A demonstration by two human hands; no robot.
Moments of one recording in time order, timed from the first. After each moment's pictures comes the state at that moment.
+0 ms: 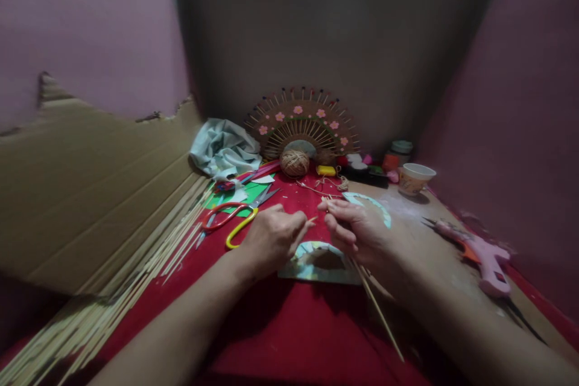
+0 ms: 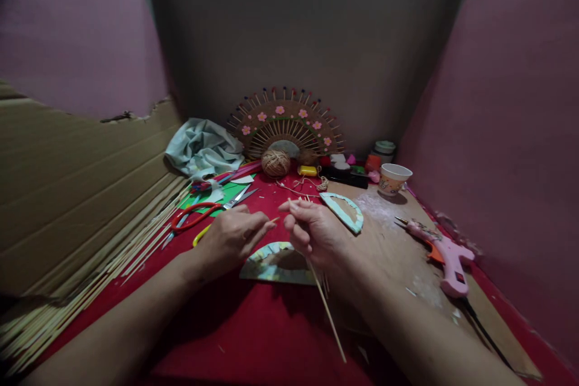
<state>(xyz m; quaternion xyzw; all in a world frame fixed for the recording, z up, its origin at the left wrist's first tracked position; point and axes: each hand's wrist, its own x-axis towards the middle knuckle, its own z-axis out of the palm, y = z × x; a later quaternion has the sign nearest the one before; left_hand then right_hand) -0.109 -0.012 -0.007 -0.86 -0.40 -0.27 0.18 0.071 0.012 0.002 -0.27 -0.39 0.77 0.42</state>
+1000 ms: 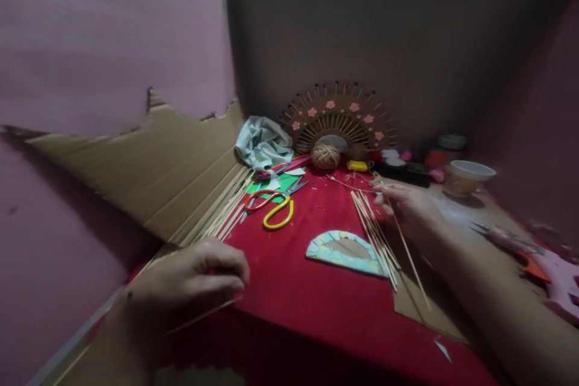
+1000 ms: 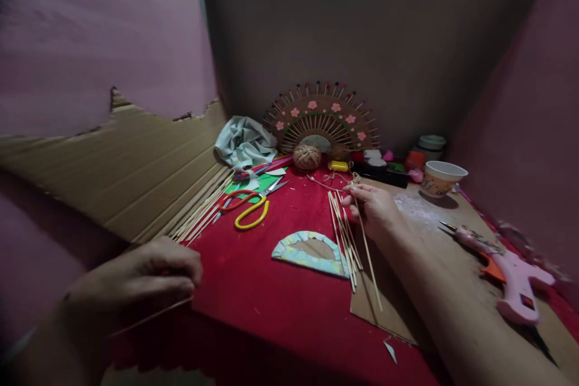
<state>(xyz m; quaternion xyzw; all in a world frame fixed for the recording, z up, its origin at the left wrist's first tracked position) -0.206 -0.129 0.030 -0.76 -0.49 -0.15 -0.40 0.109 0.048 -0.006 -0.42 -0.43 0.61 0.51</state>
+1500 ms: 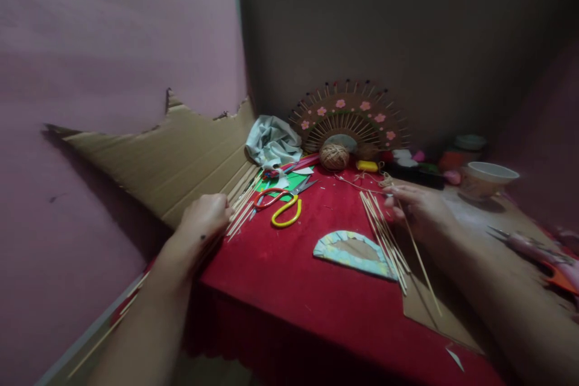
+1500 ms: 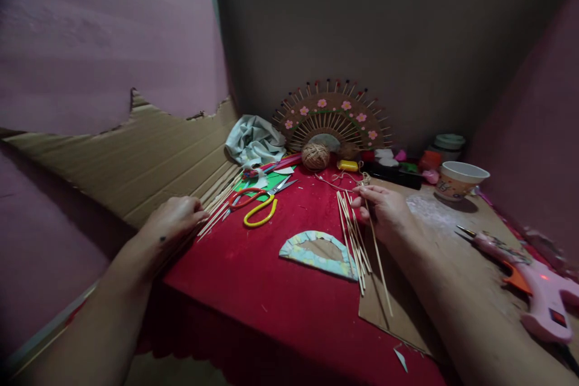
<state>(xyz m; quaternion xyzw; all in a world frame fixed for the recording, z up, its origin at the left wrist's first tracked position) -0.252 -0.059 0.018 -0.52 -0.86 0.01 0.03 0.112 0.054 -0.013 -0.43 -0.44 0.61 0.50</state>
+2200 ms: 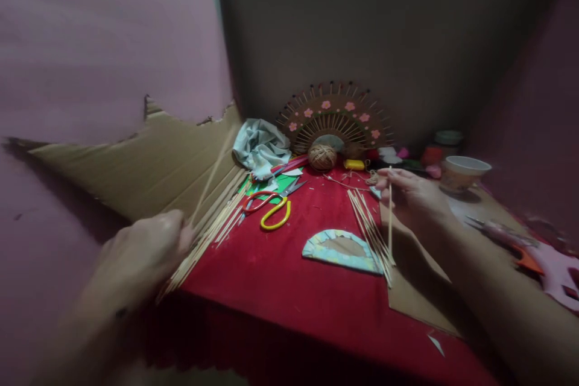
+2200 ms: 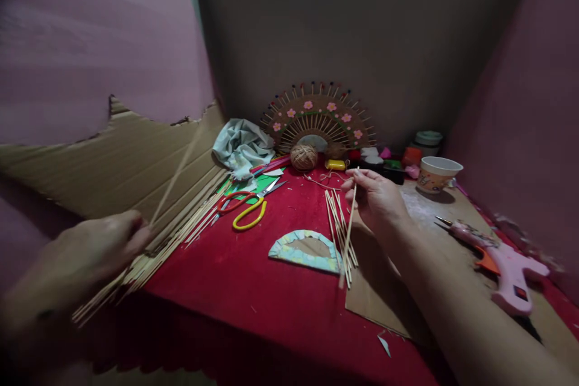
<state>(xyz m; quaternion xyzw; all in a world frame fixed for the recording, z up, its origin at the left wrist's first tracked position) -0.227 -0.131 0.056 -0.52 -0.84 -0.03 0.13 0.114 0.047 0.012 -0.35 -0.42 0.60 0.58</state>
